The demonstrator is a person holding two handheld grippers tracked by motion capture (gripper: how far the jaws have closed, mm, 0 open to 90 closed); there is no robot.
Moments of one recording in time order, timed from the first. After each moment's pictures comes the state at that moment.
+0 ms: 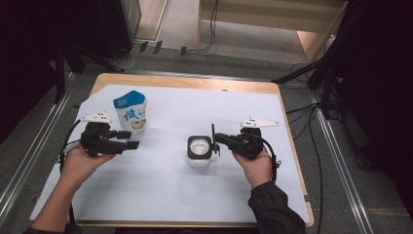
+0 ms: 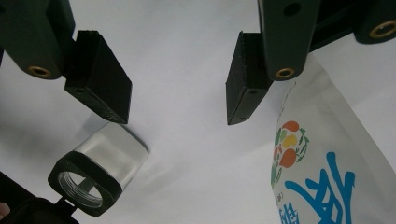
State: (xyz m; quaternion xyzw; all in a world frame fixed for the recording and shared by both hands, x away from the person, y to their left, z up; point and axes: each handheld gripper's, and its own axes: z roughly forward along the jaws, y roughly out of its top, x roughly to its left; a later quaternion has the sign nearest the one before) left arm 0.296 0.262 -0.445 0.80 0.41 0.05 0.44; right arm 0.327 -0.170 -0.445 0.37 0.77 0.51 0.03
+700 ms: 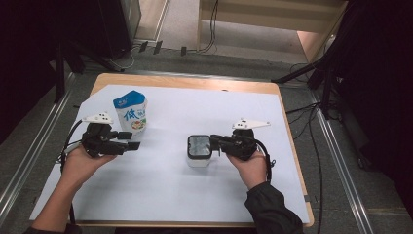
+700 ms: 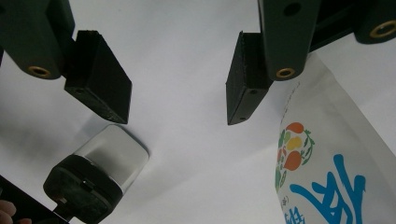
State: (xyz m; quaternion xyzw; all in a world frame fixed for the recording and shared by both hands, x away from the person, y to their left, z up) left arm 0.296 0.260 -0.447 0.80 0.41 0.05 0.44; right arm 0.327 -0.156 -0.450 0.34 0.79 0.50 0.04
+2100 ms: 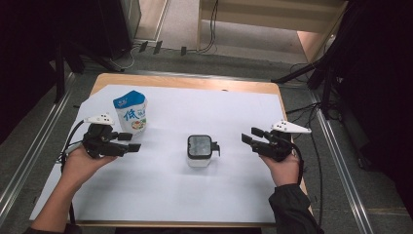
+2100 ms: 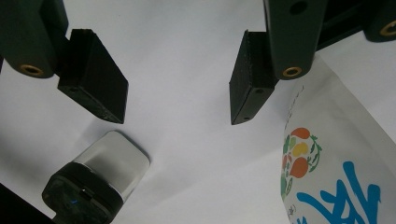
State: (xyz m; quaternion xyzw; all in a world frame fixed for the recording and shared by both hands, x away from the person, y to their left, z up) left arm 0.297 0.259 -0.449 0.81 0.40 0.04 0.43; right arm 0.325 -0.245 -0.446 0.40 0.75 0.50 0.14
